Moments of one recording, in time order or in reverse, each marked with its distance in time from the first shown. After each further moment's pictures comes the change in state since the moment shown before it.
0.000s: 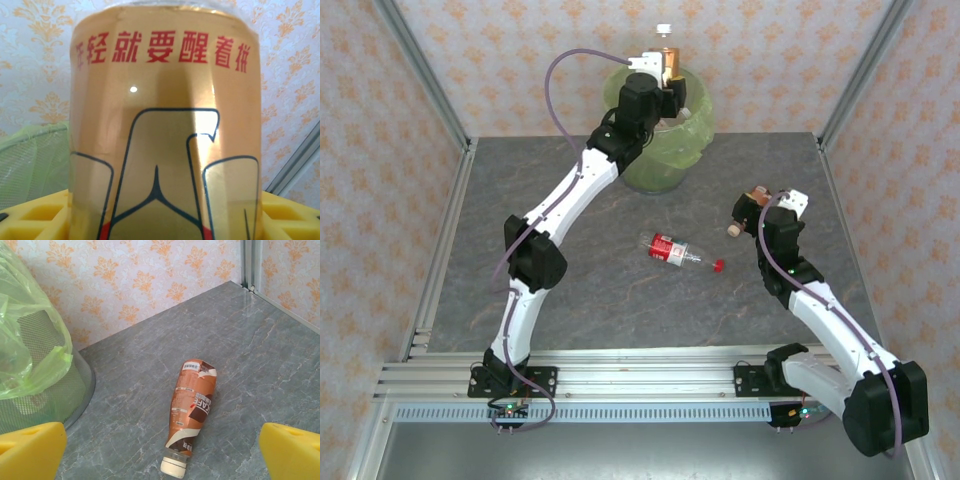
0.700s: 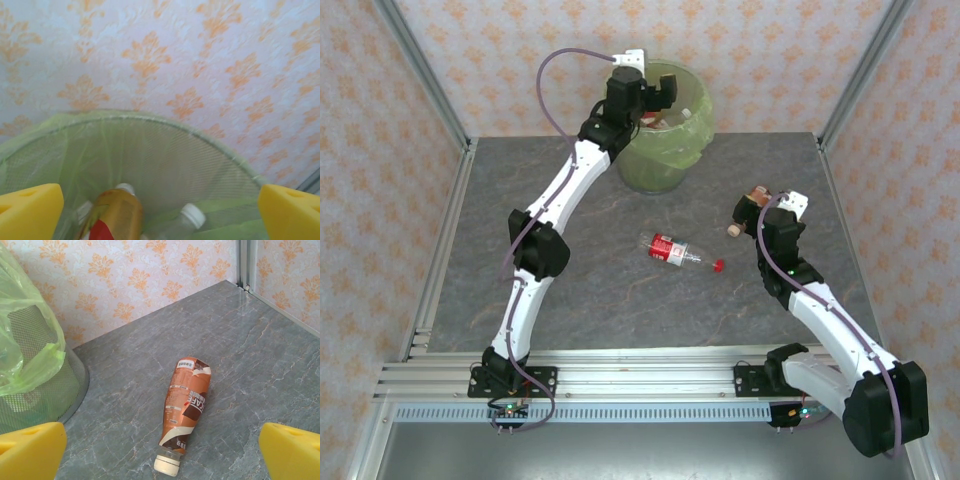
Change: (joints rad) left arm 0.095 0.129 0.167 -0.090 0.082 -0.049; right arm 0.000 -0.002 -0.010 -0.002 0.011 -0.008
